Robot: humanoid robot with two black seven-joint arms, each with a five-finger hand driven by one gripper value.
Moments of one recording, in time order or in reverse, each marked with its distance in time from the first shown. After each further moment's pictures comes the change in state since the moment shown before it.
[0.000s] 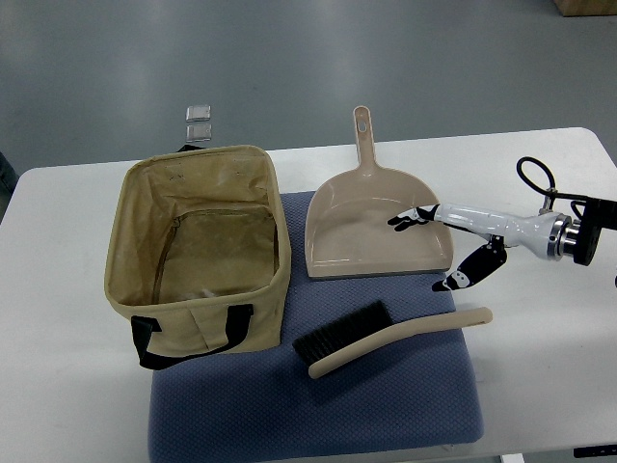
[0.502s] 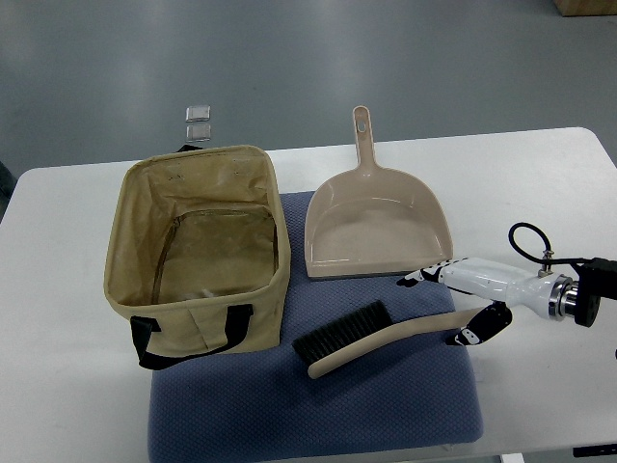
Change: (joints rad) left arm 0.000 0.000 0.000 0.000 0.000 0.000 0.000; right arm -0.046 -0.065 -0.196 0.097 -0.134 -0.208 -0.041
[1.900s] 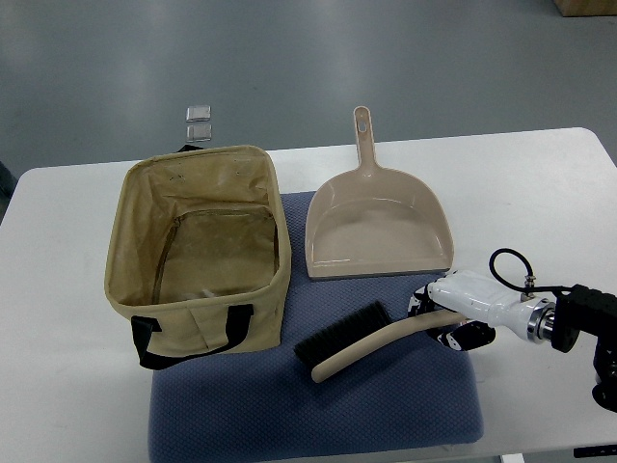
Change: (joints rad) left arm 0.000 0.000 0.000 0.000 0.000 0.000 0.000; right arm -0.059 0.078 -0.034 0.015 -0.181 -0.118 -0.181
